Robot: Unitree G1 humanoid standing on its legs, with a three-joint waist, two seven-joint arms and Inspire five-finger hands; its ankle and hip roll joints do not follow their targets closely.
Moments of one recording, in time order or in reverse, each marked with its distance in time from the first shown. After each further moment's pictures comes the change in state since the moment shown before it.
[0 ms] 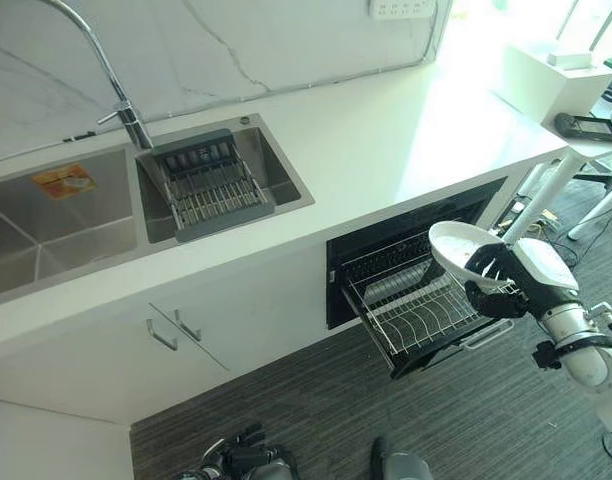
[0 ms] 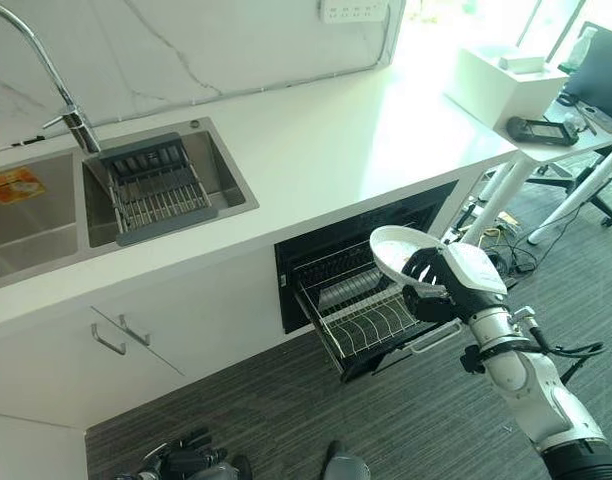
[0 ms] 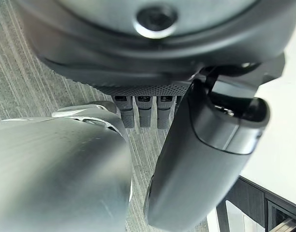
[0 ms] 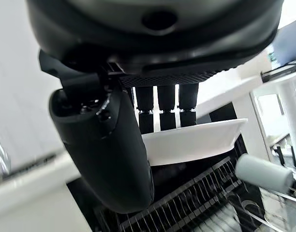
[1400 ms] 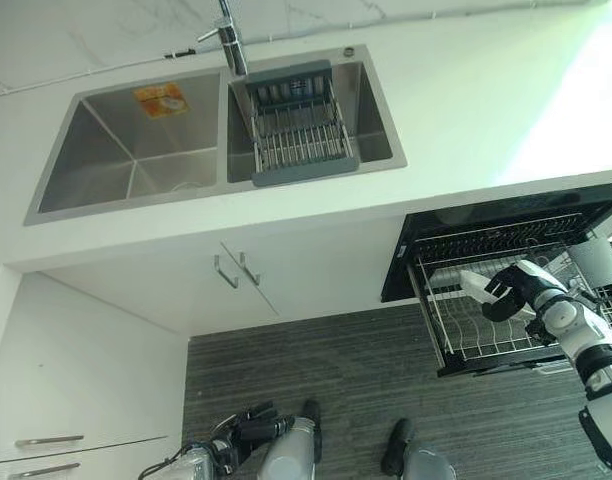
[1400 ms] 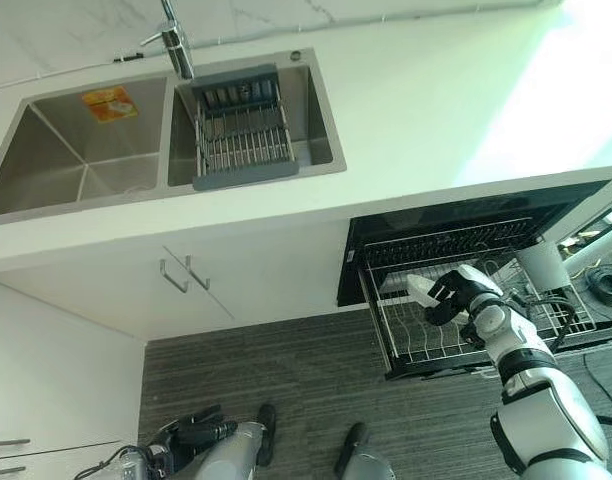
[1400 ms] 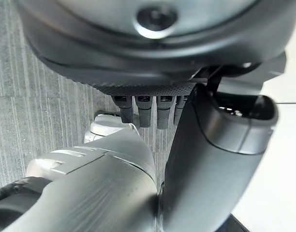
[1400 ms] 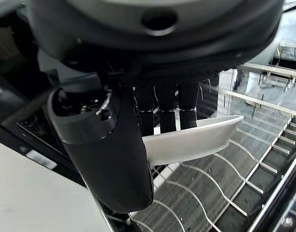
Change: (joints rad) left arm -0.108 0.022 -0.084 -0.013 -0.118 0.084 -0.033; right arm -0.649 0.145 0.351 0.960 0.161 0.124 0.225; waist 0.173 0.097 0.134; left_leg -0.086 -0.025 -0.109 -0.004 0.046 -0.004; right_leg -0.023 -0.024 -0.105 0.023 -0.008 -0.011
